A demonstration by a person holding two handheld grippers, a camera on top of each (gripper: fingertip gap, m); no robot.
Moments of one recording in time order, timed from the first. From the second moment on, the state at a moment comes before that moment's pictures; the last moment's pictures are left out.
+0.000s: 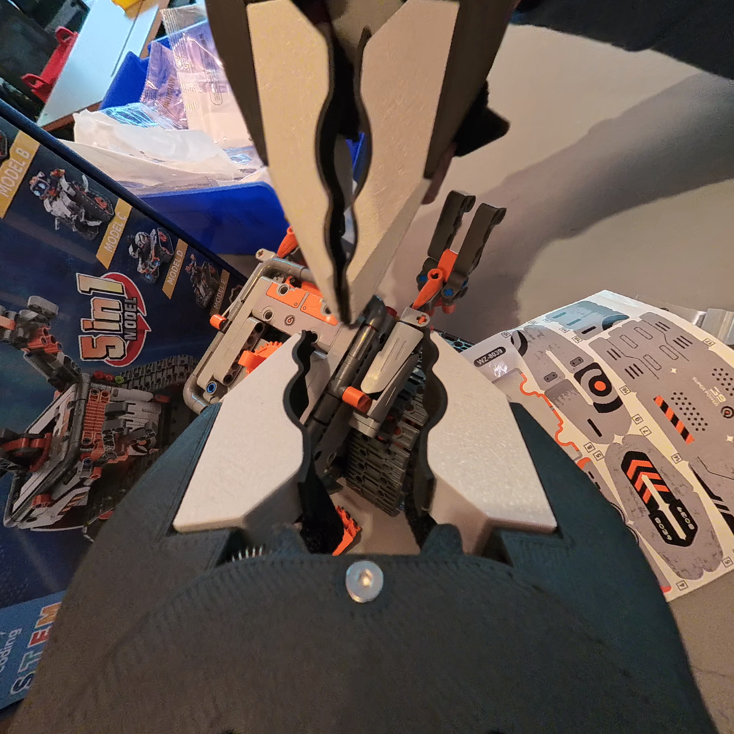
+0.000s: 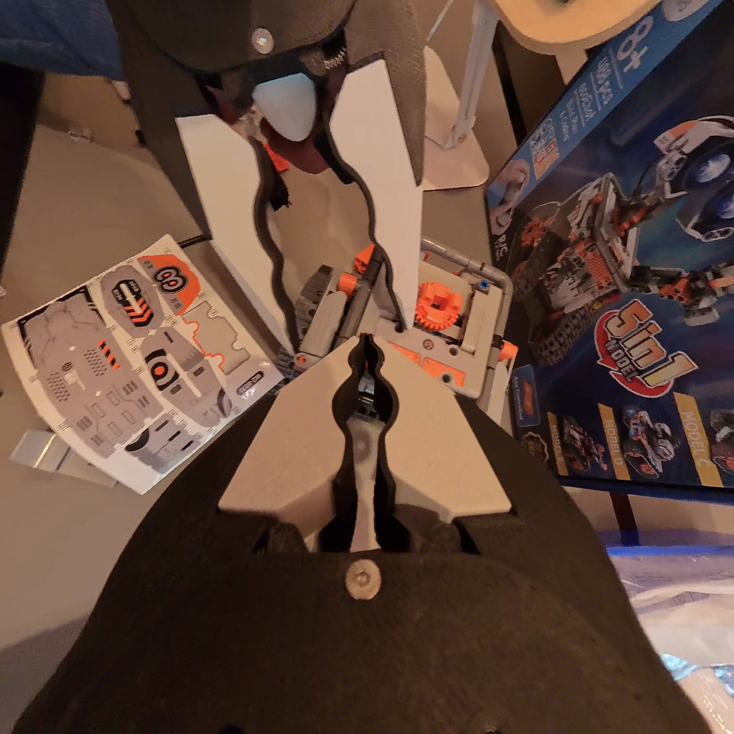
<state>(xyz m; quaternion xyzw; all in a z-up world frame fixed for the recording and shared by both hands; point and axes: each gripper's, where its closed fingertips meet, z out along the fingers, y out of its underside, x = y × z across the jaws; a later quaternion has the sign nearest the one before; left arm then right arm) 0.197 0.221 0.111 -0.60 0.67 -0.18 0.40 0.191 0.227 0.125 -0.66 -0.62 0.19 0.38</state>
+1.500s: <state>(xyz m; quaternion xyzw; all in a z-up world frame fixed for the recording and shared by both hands) 0.174 0.194 0.131 -0.56 0.66 -0.15 0.47 0.252 0.259 0.164 -0.72 -0.51 0.16 0.44</state>
